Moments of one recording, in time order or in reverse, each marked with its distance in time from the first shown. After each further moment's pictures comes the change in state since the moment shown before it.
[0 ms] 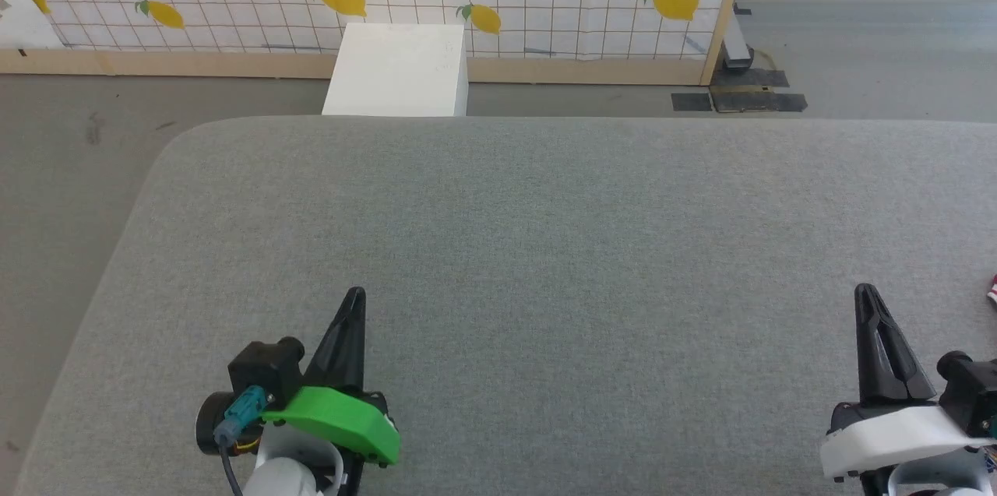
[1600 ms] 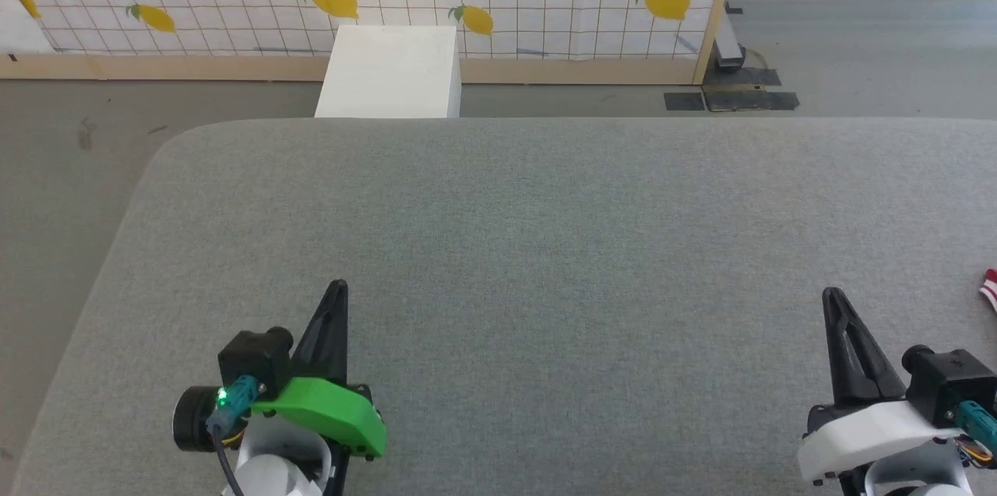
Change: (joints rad) left arm 0.021 0.000 0.042 -0.093 0.076 0.031 0.088; right arm -0.004 0.000 0.049 0.000 -0.026 0.000 0.052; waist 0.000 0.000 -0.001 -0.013
